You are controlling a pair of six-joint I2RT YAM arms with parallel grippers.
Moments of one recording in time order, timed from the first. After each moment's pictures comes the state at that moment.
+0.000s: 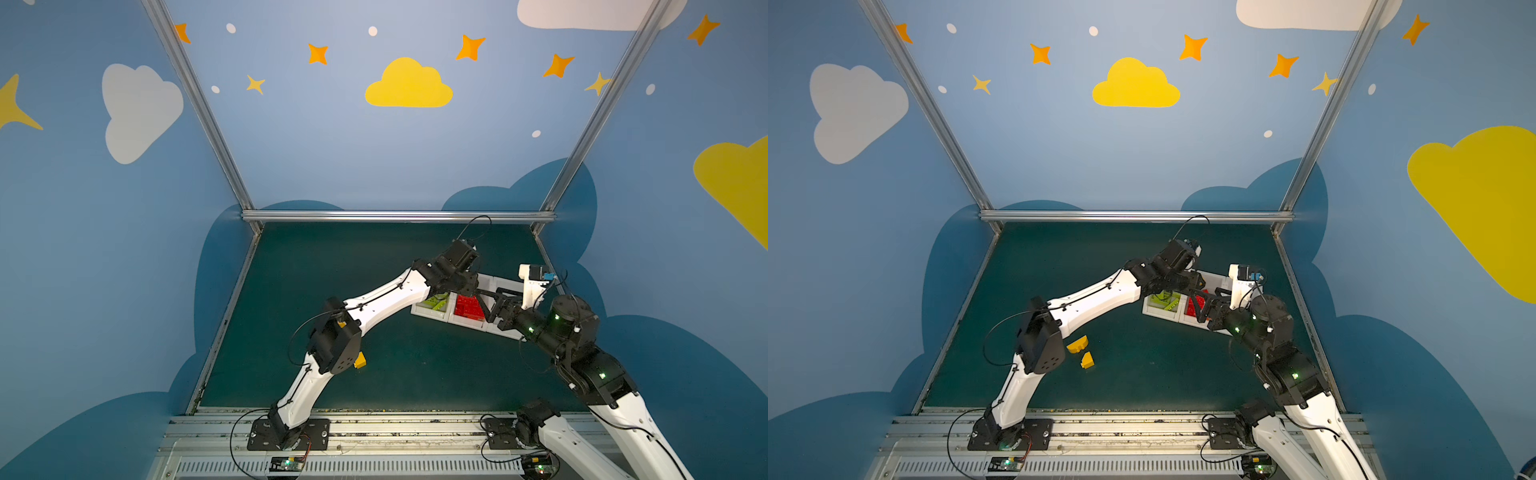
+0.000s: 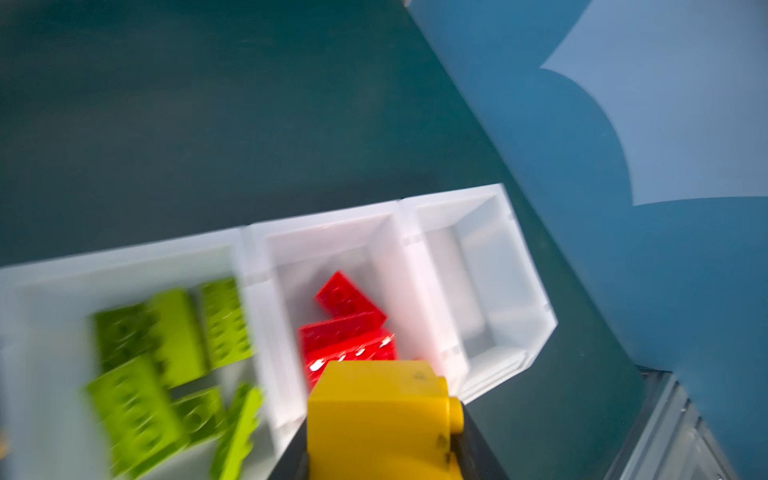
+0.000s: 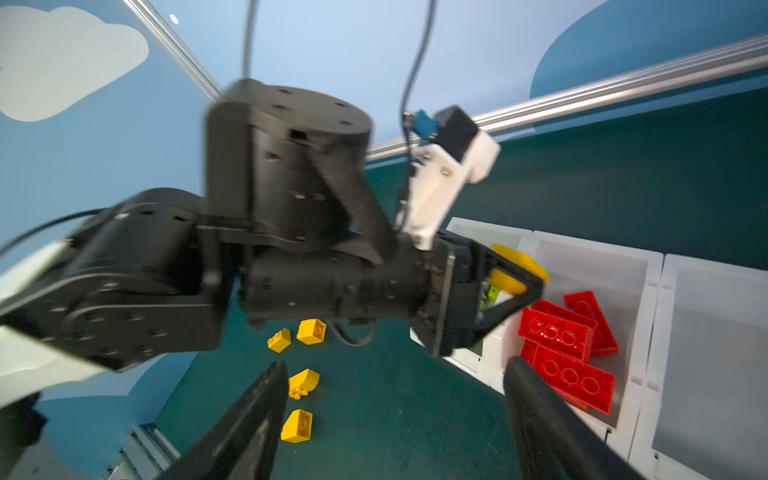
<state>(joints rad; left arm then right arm) -0.92 2.26 2.15 -0.62 0.04 -0.49 0.47 0.61 0.85 -0.49 -0.13 0.47</state>
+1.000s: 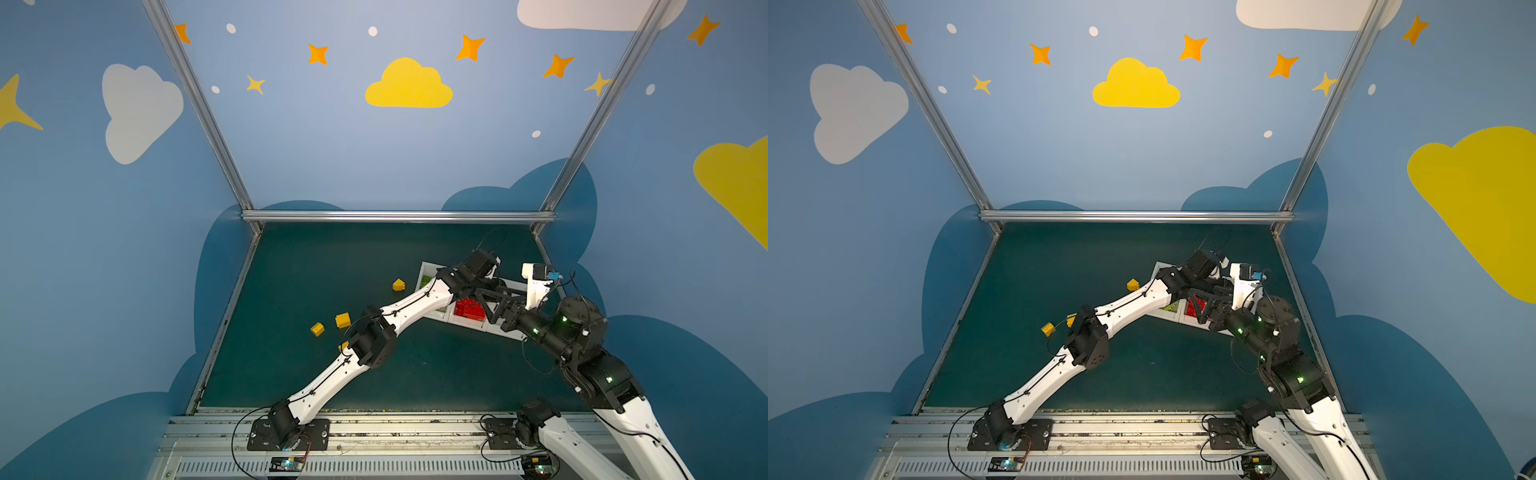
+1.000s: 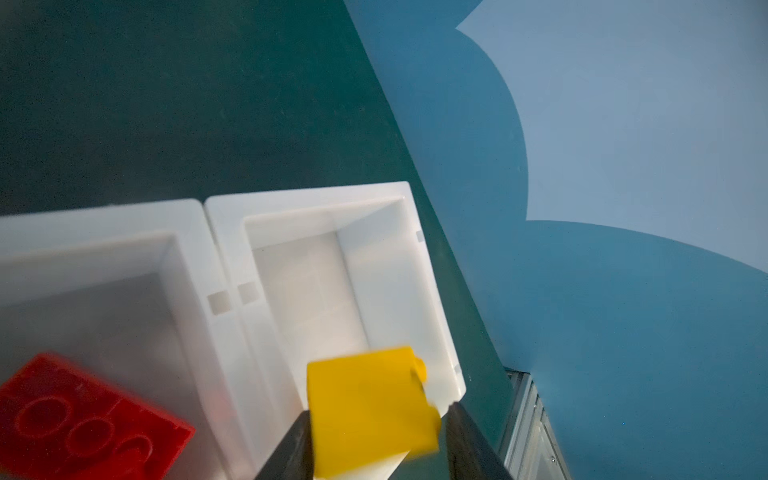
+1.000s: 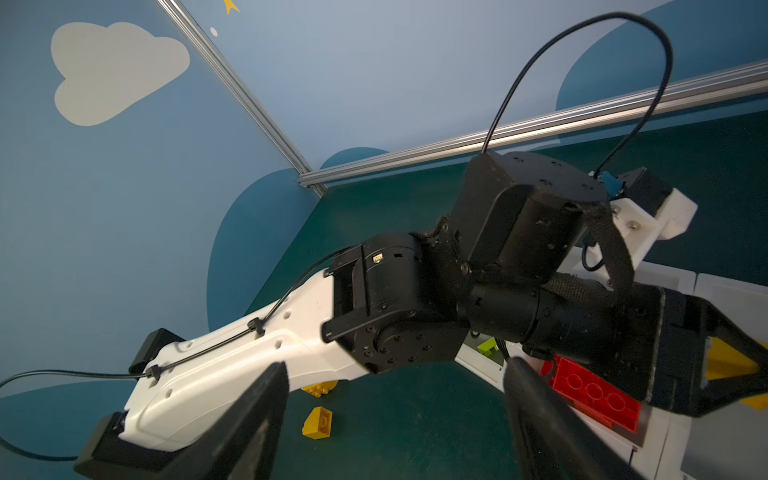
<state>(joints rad) -0.95 2.72 2.67 -0.56 0.34 -0.72 0.47 0.61 0.87 -0.49 -0.18 0.47</state>
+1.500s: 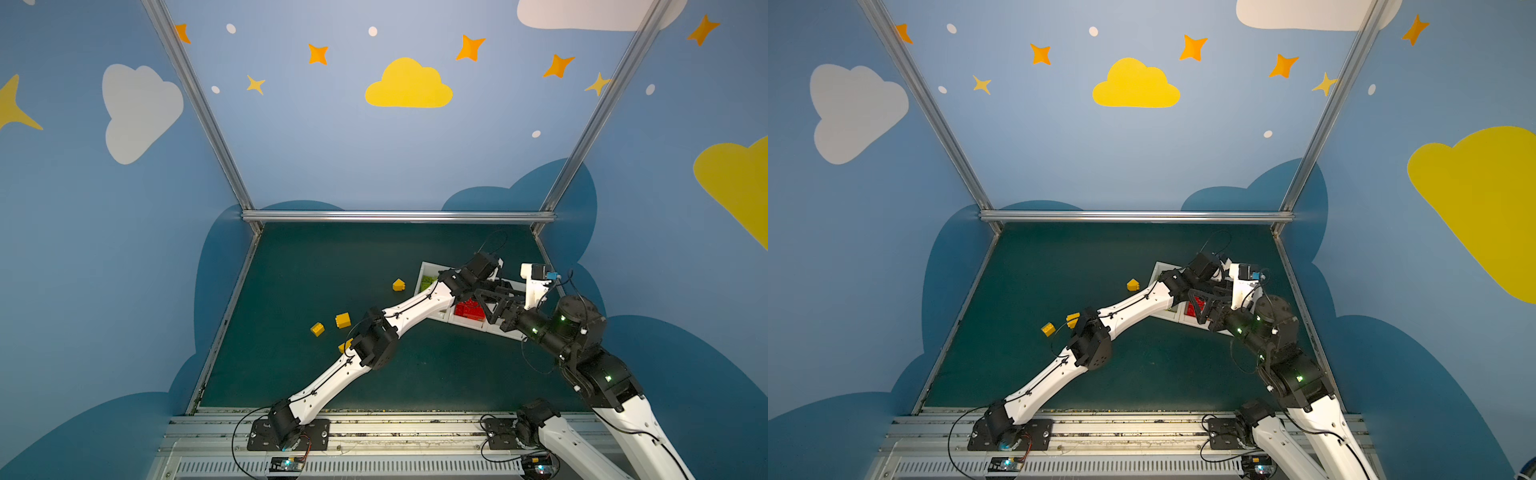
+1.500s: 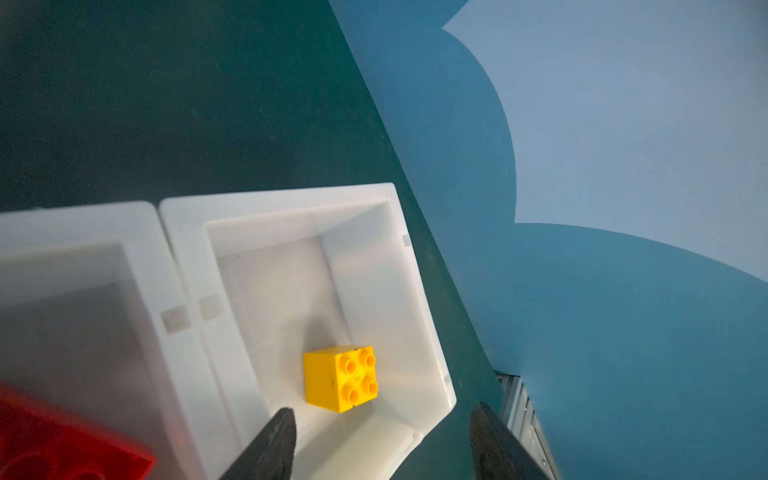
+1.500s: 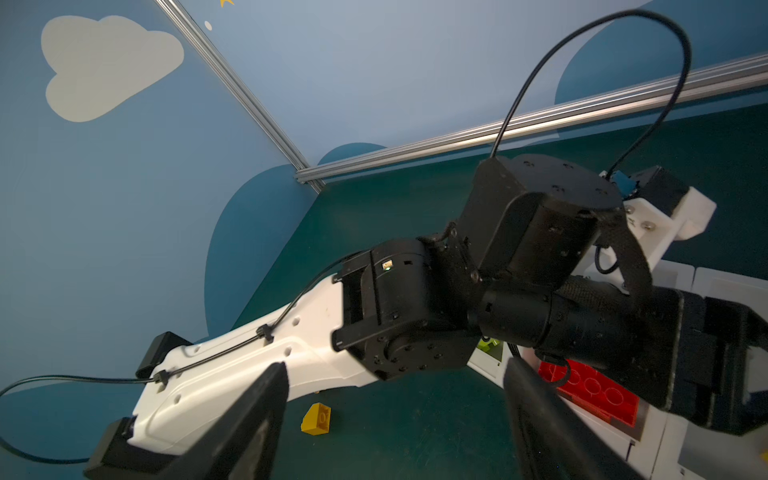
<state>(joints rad) -0.95 2.72 2.66 -0.55 0.33 -0.72 0.47 0.63 0.88 -0.51 -0.18 0.47</state>
